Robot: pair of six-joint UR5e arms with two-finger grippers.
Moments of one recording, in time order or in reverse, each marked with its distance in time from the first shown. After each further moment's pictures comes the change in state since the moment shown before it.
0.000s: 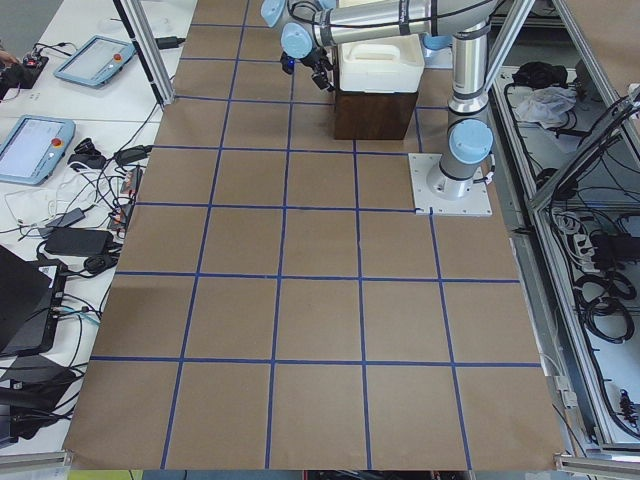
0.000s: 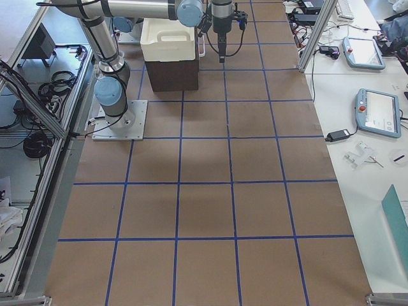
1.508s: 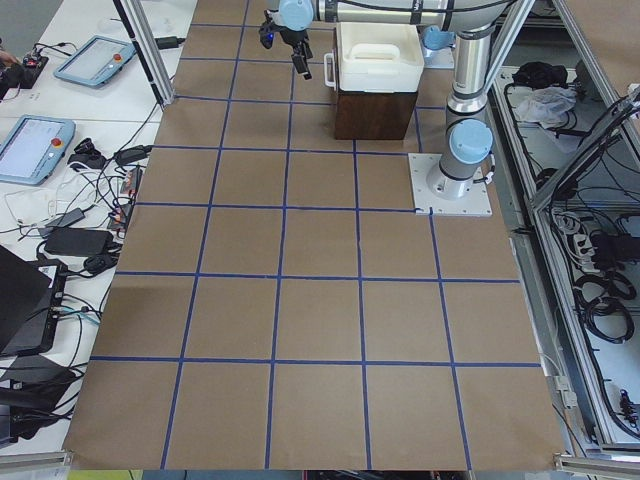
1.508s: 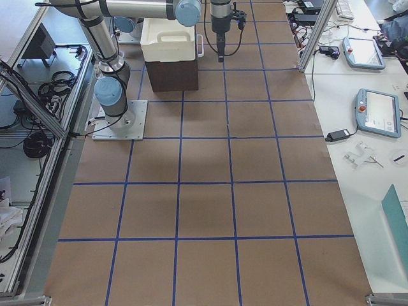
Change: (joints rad) left arm 0.091 0.108 0.177 0.102 0.183 0.078; right arm 0.001 -0.032 0.017 0.001 0.057 -0.004
